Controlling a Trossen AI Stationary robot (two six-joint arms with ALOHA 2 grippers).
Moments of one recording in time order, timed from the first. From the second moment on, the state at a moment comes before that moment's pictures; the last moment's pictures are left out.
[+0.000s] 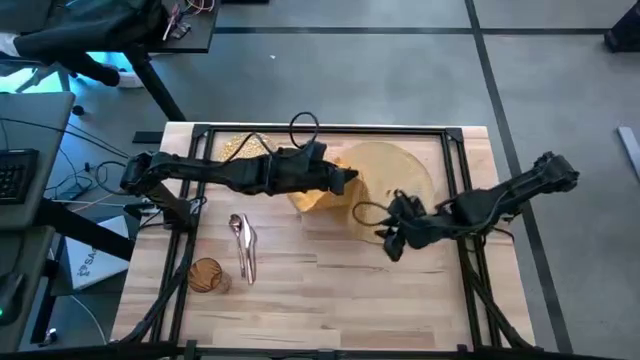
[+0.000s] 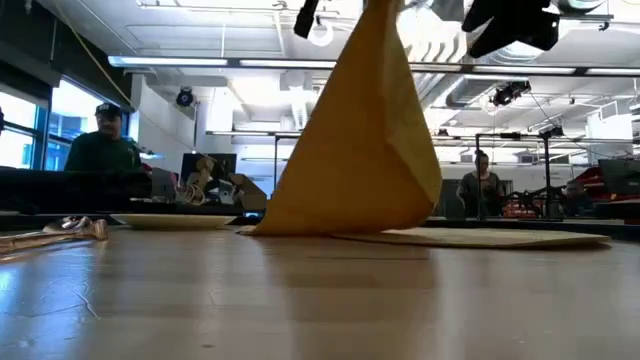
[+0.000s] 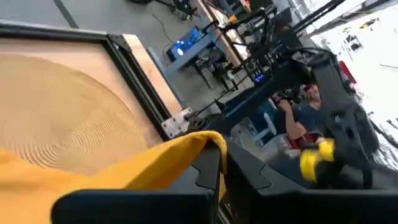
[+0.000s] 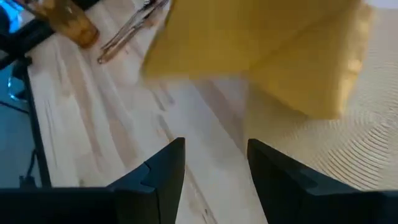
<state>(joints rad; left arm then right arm) -0.01 1.62 1.42 -0.03 -0.29 -0.97 0.43 1.27 1.06 -0.69 0.43 0.89</state>
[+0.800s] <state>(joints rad) 0.01 1.63 1.42 -0.02 -0.29 -1.00 0.36 1.52 1.06 -0.20 0.96 0.78</state>
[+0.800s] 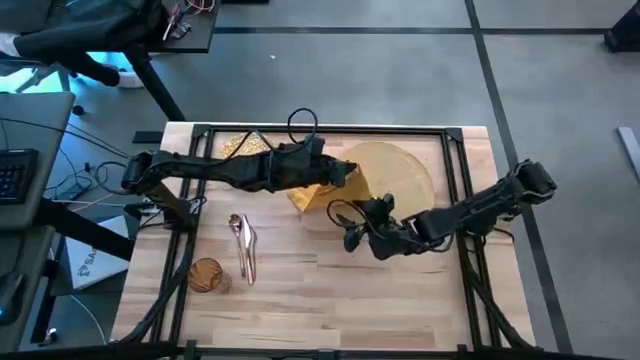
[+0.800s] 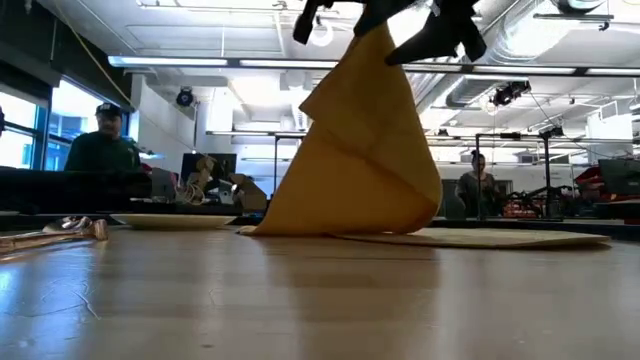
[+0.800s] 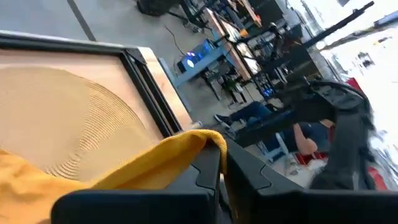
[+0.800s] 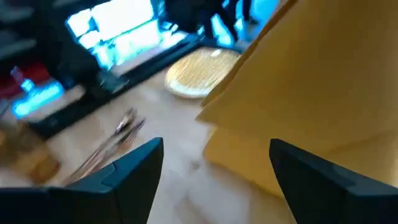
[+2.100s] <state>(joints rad) -0.02 1.54 1.42 -0.22 0.09 -1.07 0.23 1.24 1.11 -0.63 0.21 0.70</state>
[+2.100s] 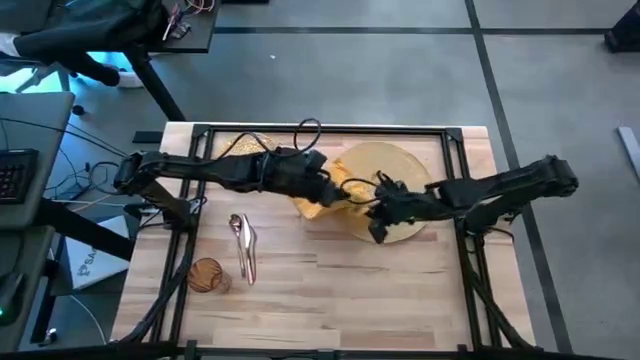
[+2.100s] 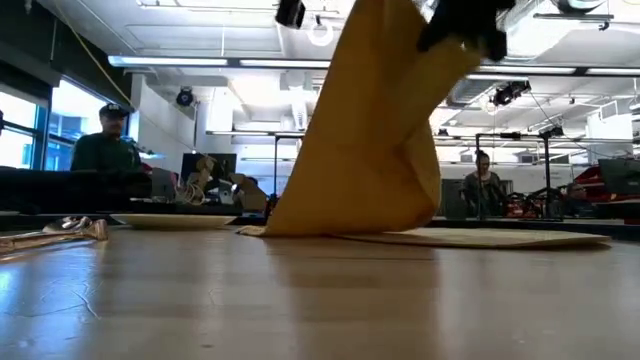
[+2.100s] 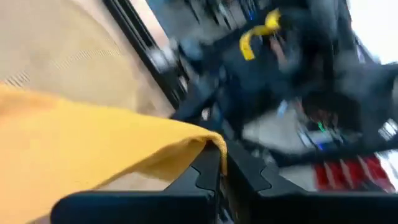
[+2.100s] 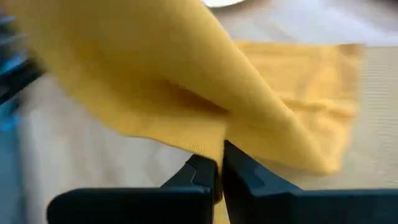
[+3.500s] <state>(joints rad) 0.06 1.45 1.38 -0.60 0.11 -0.73 0.05 1.46 1.53 -1.03 0.21 0.32</state>
